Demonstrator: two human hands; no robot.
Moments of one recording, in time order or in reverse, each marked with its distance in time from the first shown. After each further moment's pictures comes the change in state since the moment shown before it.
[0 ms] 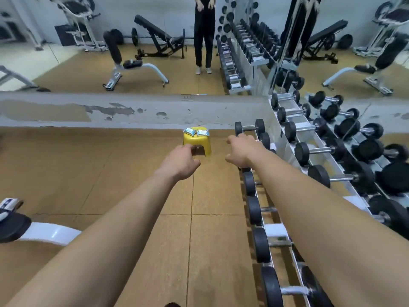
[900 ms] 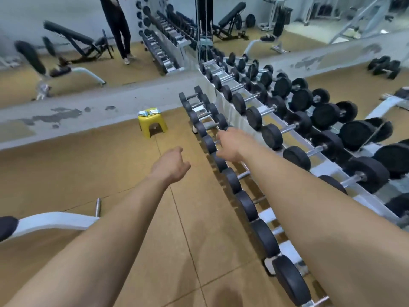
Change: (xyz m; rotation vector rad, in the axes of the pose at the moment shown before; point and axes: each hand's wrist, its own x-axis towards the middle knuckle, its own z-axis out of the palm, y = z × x) left_hand -0.465 -0.023 0.080 0.095 -0.122 0.250; right_hand -0.519 -0.076 0.126 0.093 0.075 0.260
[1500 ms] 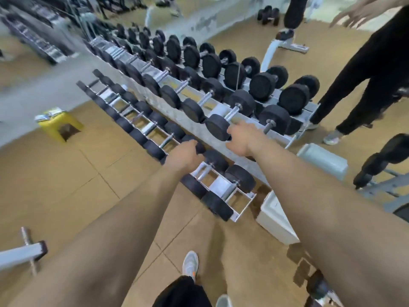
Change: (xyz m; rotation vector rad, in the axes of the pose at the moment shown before) left_hand -0.180 0.276 0.192 0.118 -0.305 0.495; right_hand -0.314 0.266 0.079 0.084 -0.041 0.475
